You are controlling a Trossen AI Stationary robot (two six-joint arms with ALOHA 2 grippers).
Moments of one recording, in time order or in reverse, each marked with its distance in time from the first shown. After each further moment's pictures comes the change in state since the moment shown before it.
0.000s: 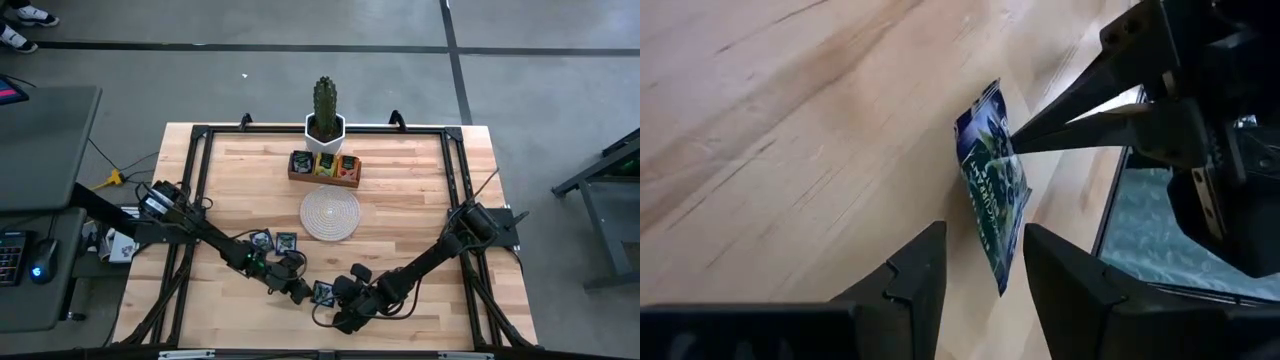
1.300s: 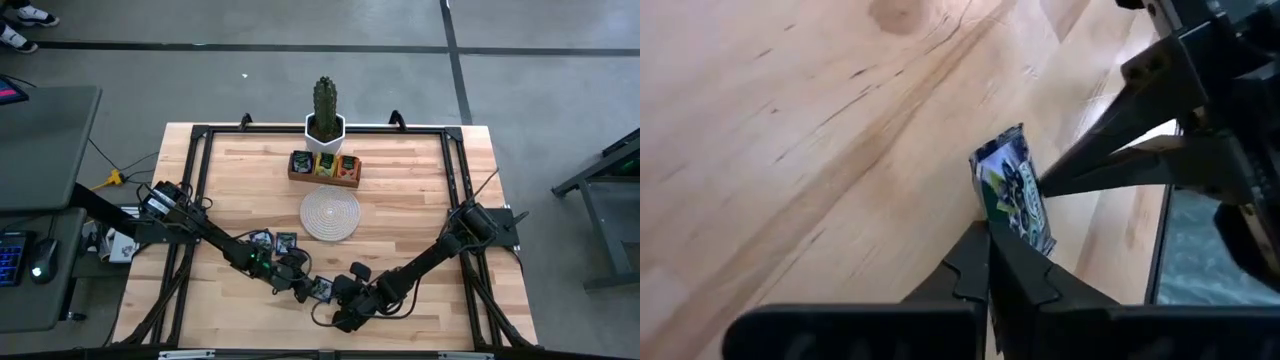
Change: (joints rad) left arm 0.013 0.005 0.045 -0.092 -0.106 0.121; right arm -0.003 -0.004 0.003 0.000 0.022 -0.020
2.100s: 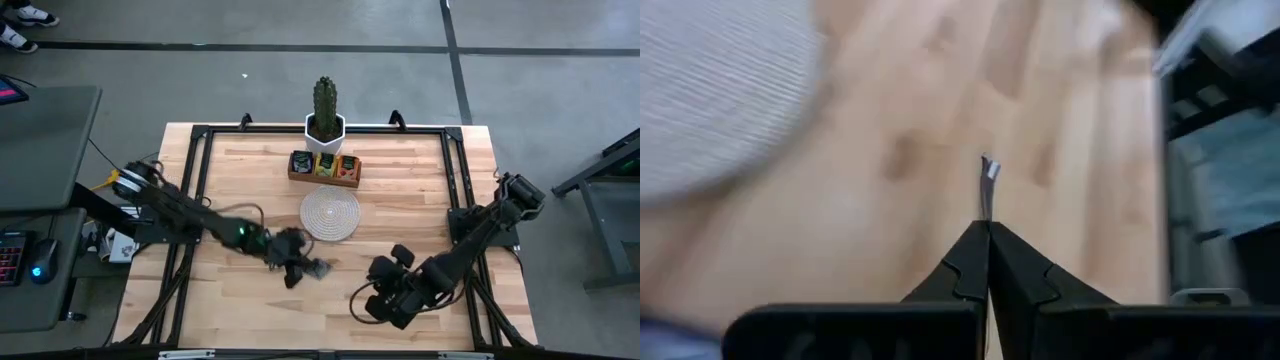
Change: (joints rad) left arm 0.122 -0.278 0.002 -0.277 0.079 0.474; right arm 0.100 -0.407 0.006 -0.585 0.132 0.257
